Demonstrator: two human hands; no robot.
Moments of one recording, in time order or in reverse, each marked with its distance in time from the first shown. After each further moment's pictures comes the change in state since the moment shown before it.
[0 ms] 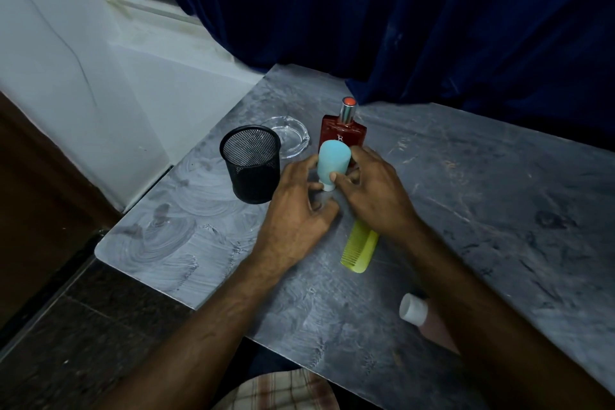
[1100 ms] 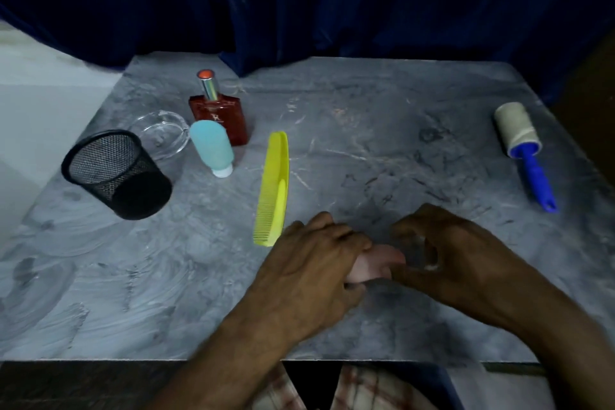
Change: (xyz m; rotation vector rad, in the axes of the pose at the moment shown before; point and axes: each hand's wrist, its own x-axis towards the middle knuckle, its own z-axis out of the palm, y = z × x) left_hand -0.082 0.082 0.068 0.578 -0.687 0.643; right_hand -0.220 0.043 -0.139 -0.230 -0.216 0.349
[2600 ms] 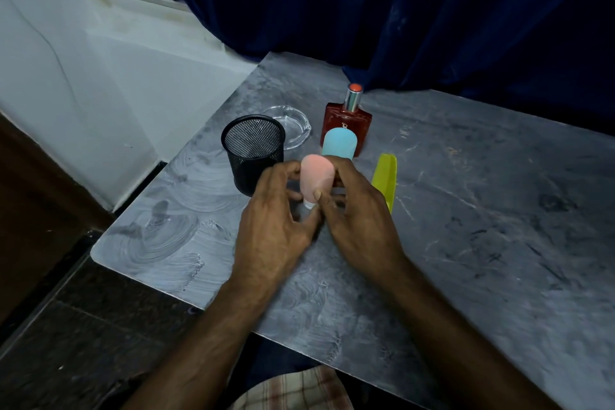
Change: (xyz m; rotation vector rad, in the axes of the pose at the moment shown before) left_hand -0.071 -0.124 -0.021 -0.350 0.761 -0.713; right_hand 0.148 -0.176 0.103 0.442 0.262 -0.344
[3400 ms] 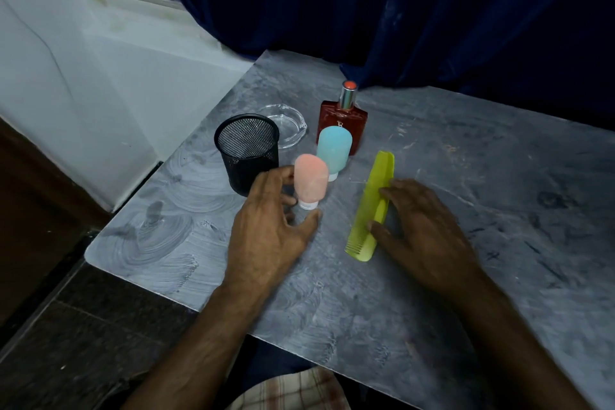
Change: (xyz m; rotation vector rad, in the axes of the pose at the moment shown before) left_hand -0.005 -0.006 0.001 0.000 -0.040 -0.011; right_hand -0.028 0.059 -0.072 -0.595 -0.241 0.119
